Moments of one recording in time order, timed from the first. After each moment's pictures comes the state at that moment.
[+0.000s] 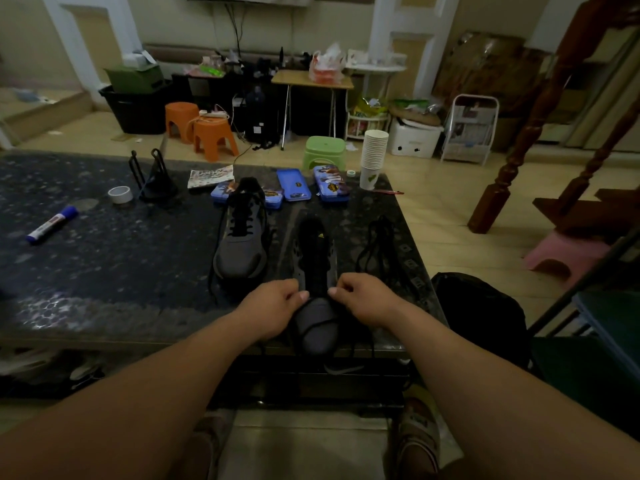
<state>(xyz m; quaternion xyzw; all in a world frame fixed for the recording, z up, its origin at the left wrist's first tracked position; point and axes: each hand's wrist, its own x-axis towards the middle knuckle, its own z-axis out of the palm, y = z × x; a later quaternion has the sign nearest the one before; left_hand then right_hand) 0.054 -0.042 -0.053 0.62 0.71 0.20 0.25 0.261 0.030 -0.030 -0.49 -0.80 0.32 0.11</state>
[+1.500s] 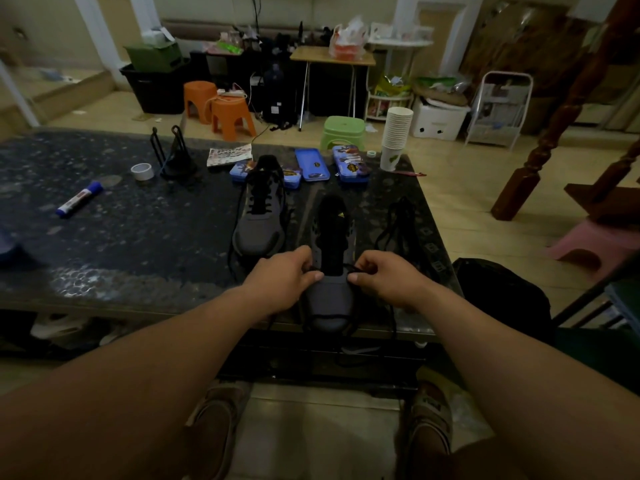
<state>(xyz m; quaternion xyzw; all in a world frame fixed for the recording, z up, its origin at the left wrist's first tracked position) 0.044 -0.047 -0.039 0.67 0.71 0.17 0.16 0.265 0.034 -0.032 -0.48 -0.79 0.36 0.13</state>
